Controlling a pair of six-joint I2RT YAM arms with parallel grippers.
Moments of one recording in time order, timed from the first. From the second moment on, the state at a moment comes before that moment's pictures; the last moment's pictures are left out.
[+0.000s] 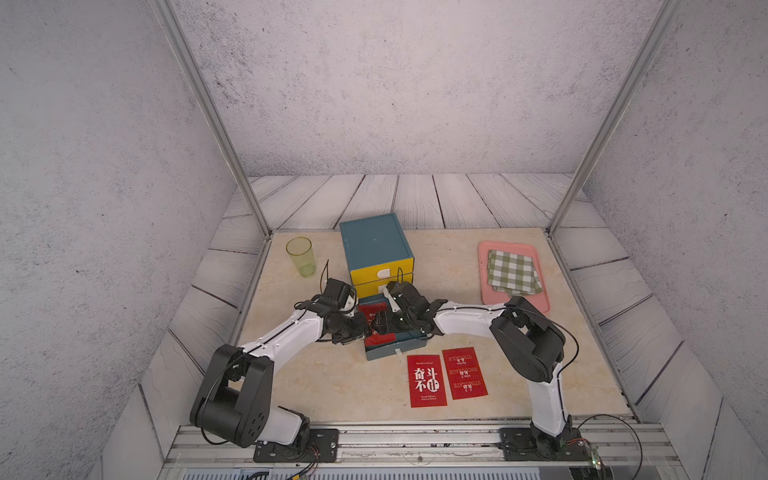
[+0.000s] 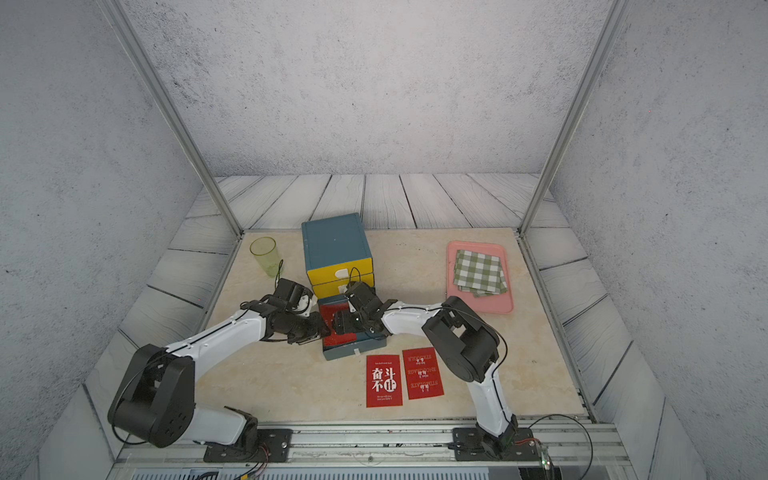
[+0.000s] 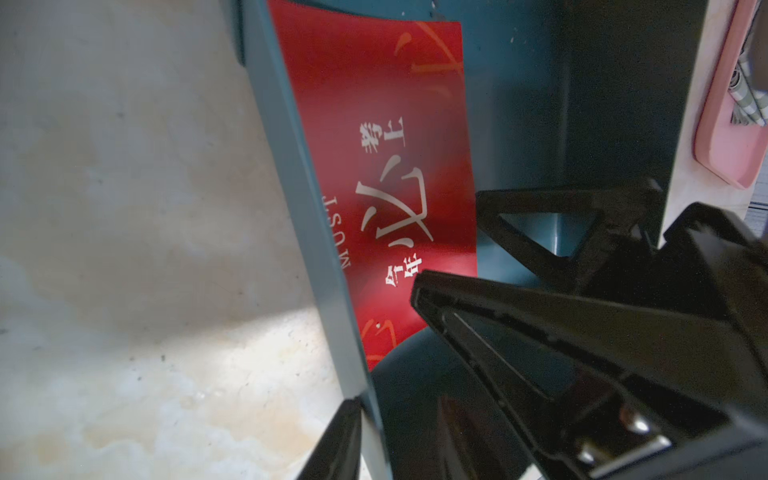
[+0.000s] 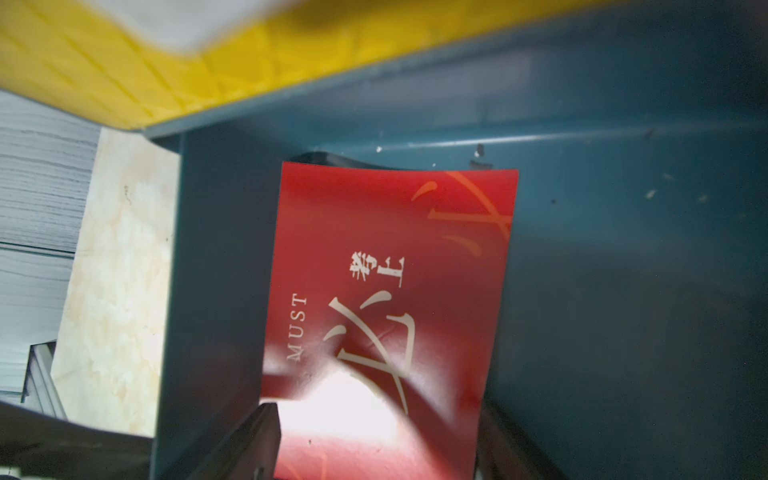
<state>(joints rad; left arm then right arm) -0.37 1.43 0.81 -0.53 0.39 -0.51 0.87 2.03 1.26 -0.08 -0.22 0.63</state>
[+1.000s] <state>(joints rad) -0.37 1.42 0.81 -0.55 0.36 -0.51 0.88 2.03 1.21 0.05 -0.31 0.63</state>
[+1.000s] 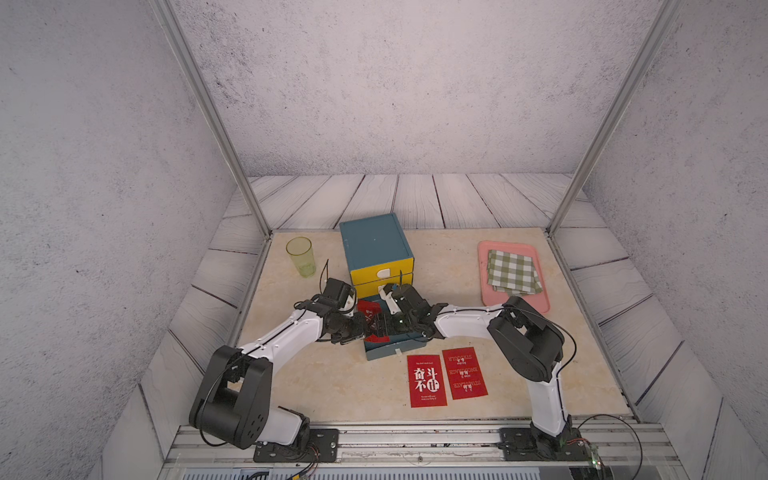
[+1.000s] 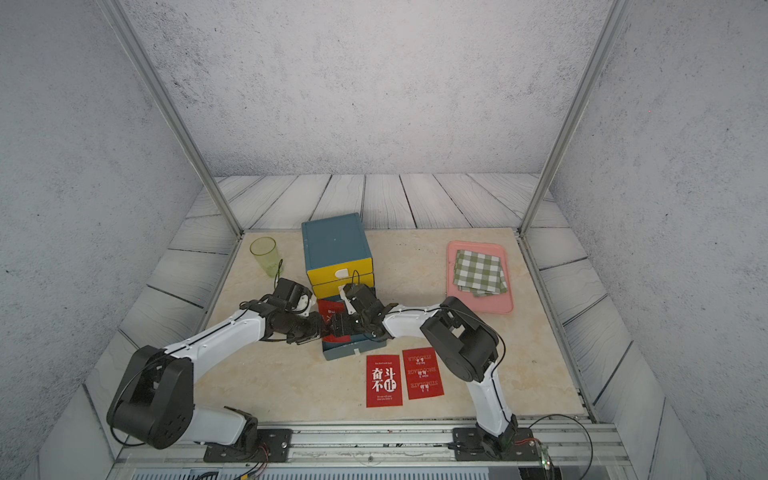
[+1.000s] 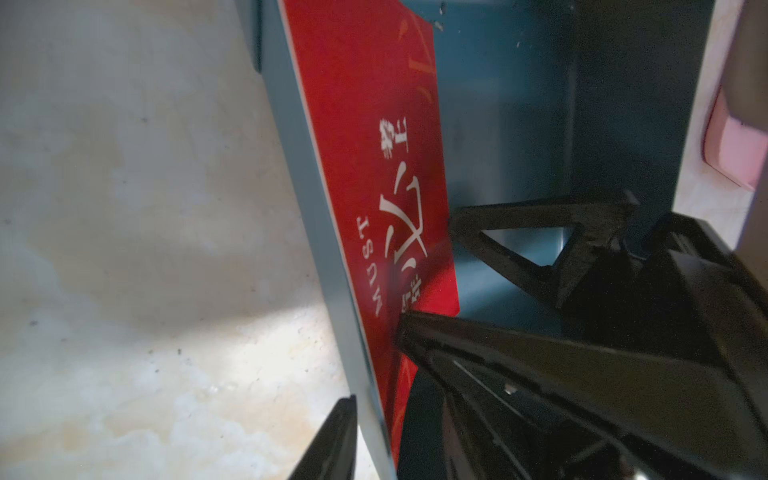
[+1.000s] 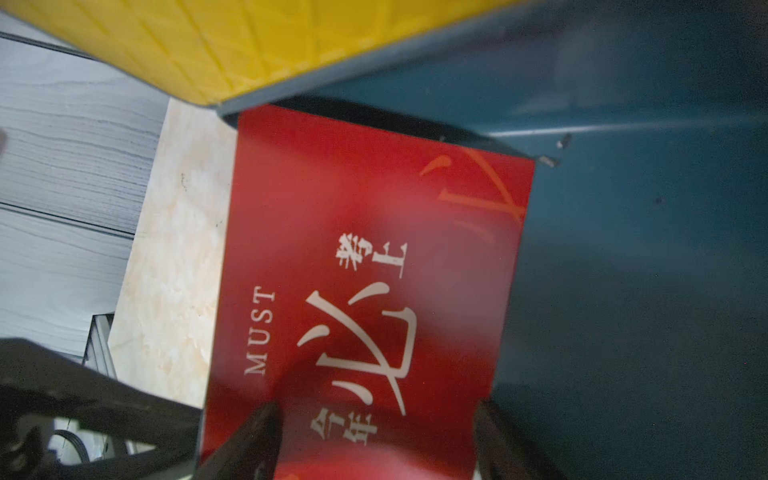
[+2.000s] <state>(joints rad) -0.37 1.41 0.83 -0.57 0.36 -0.50 0.86 2.02 1.15 0.17 -0.38 0.68</state>
